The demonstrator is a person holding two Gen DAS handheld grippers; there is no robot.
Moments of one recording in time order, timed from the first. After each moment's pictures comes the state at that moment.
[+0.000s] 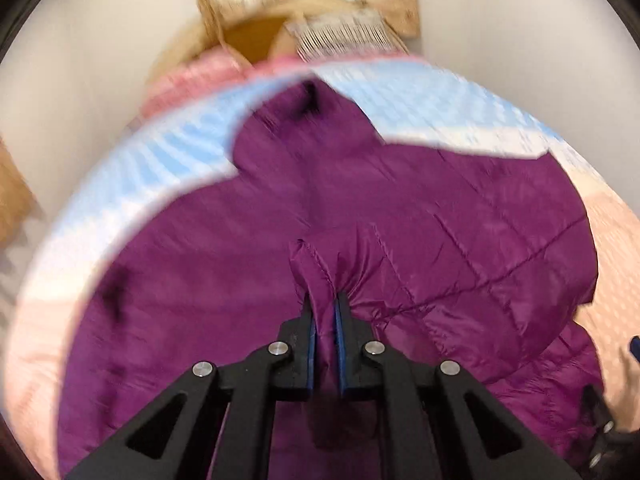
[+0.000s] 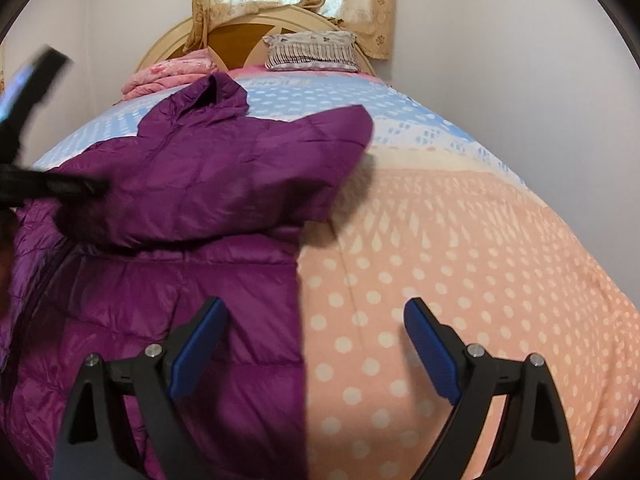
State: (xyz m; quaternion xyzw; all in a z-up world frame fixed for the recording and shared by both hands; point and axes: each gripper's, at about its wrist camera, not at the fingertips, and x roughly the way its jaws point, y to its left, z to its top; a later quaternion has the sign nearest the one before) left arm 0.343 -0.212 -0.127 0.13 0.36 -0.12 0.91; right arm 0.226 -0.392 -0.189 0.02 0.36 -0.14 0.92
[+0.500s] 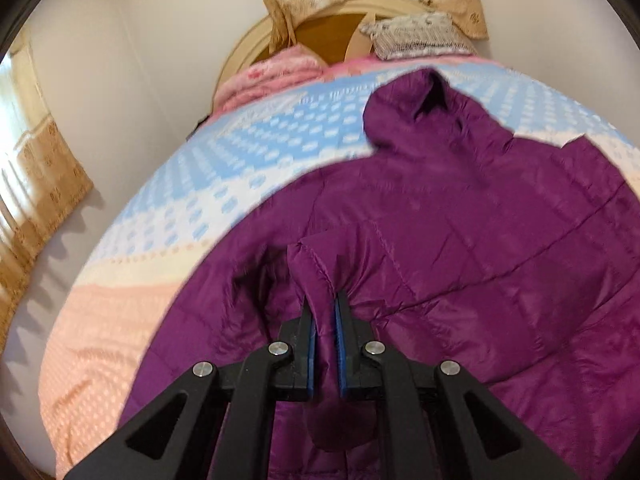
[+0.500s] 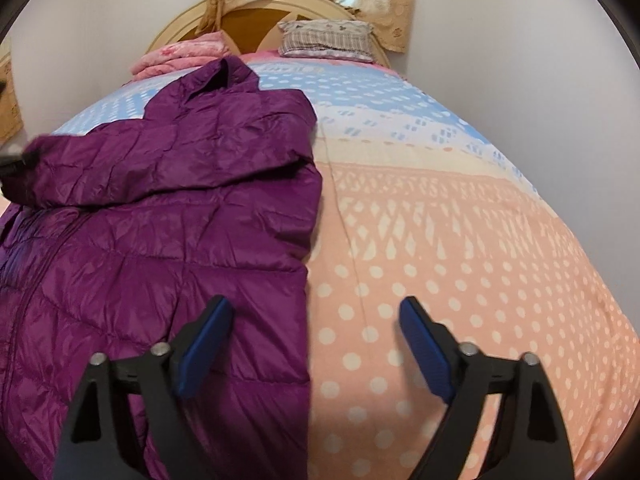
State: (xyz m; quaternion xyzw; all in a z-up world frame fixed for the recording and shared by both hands) left arm 0.378 -0.088 -0.155 0.14 0.37 -0.01 0.92; right arm 0.240 -0.389 -0.184 0.00 0.39 -0.11 0.91
